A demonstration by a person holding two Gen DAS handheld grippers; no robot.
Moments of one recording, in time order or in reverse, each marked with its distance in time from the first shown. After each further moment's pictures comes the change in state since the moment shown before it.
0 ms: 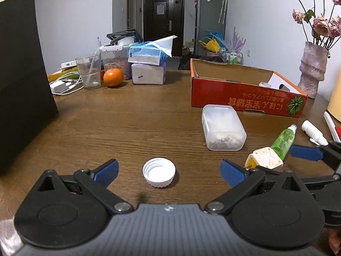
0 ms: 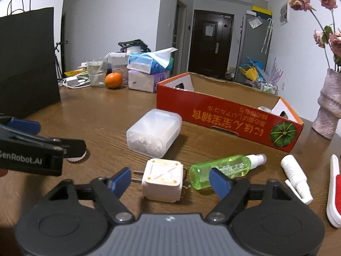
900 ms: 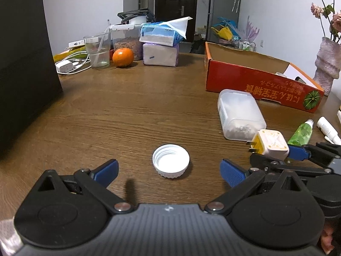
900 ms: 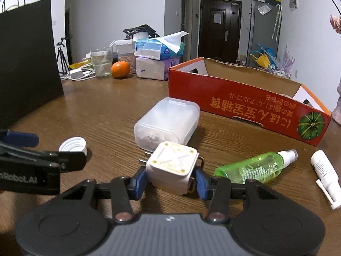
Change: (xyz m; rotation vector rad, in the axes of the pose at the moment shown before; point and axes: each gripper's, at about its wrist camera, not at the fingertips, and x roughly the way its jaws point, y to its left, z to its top) left arm 0.025 0.011 -0.003 -0.053 0.093 0.045; right arm 0.044 0.004 0.006 0.035 0.060 0.073
